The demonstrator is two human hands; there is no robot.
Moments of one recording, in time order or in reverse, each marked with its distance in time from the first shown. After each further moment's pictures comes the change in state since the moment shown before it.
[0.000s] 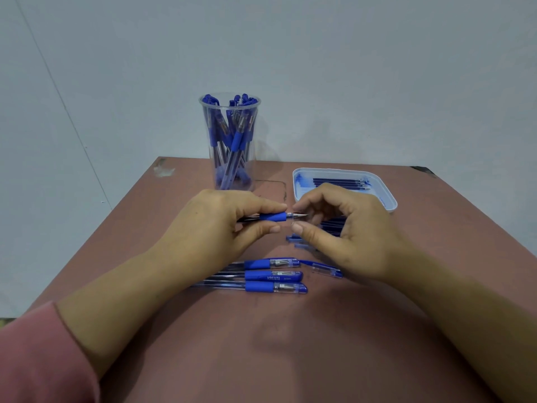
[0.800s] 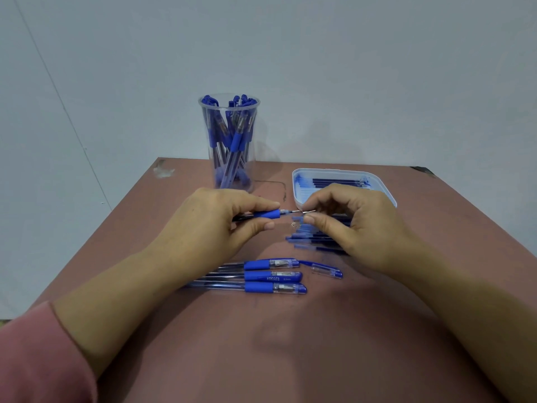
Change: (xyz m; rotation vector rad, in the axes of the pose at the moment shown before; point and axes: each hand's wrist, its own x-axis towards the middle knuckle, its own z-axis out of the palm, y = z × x) left_hand 0.000 -0.001 -0.003 0.037 -0.011 -0.078; right_hand 0.002 0.004 -0.009 -0.014 0.018 0.050
